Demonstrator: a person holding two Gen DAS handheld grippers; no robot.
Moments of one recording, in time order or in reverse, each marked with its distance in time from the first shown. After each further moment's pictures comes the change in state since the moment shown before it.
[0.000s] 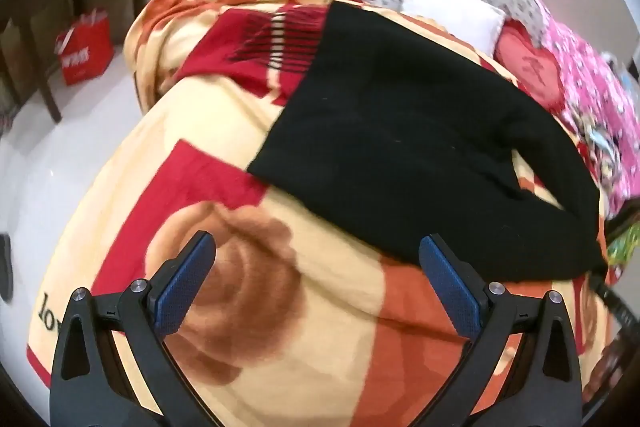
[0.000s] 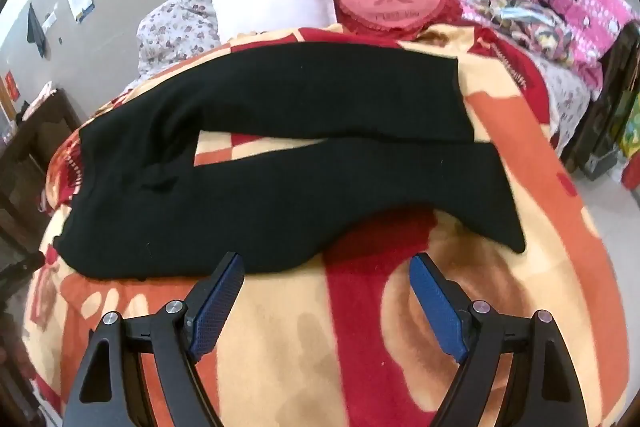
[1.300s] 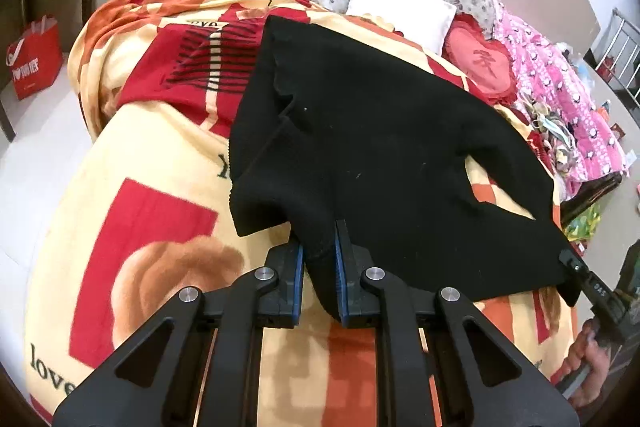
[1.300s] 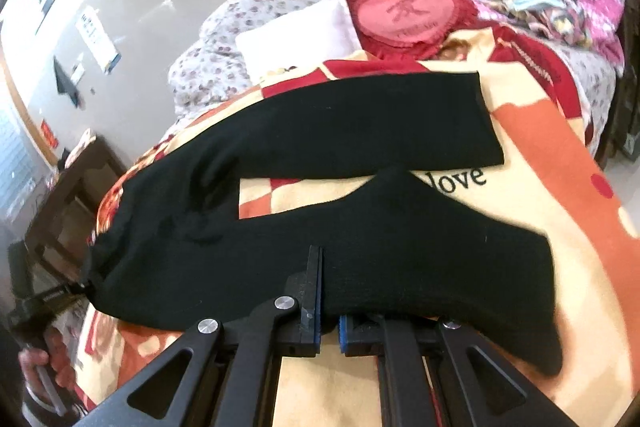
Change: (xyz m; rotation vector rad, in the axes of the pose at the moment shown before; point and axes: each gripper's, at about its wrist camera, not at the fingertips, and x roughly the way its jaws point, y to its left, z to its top) left arm 0.000 -0.016 0.028 0.095 -0.030 -0.206; right arm -0.013 -0.003 0.014 0.056 -0.117 0.147
